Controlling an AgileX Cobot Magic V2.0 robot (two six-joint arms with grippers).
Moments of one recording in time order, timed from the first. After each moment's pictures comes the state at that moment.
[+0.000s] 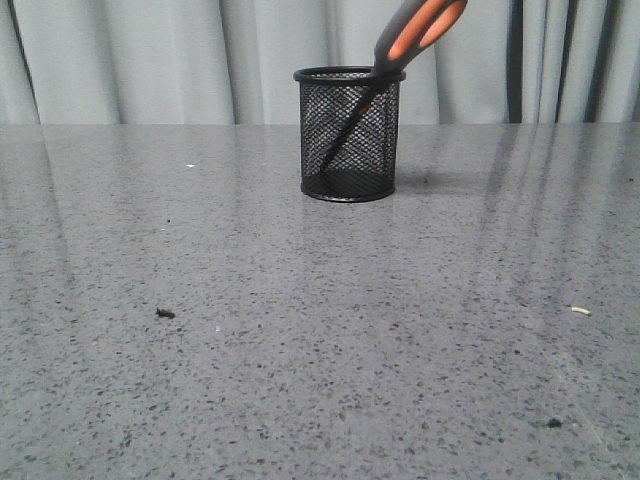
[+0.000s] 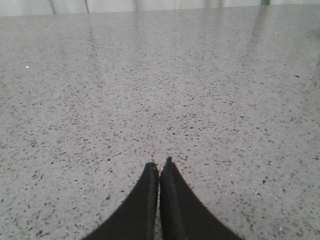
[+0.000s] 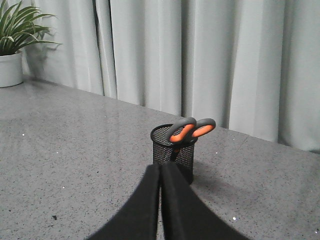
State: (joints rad) left arm -0.07 0.00 0.00 -0.13 0.33 0.15; right arm 0.42 0.21 -0.57 0.23 0.43 -0.26
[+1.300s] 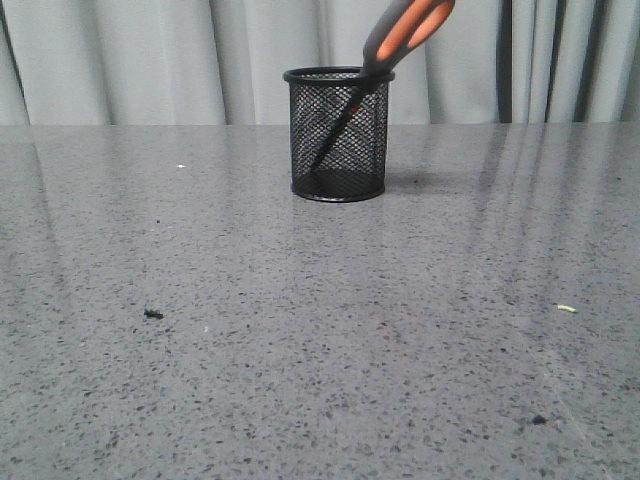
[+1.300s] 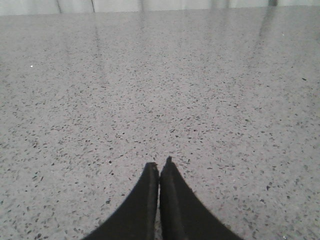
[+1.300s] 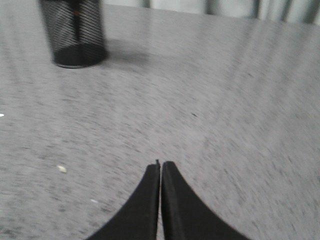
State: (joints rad) left arm -0.04 0.00 0.00 -0.14 0.33 0.15; right arm 0.18 0.18 -0.07 0.12 0.23 -0.14
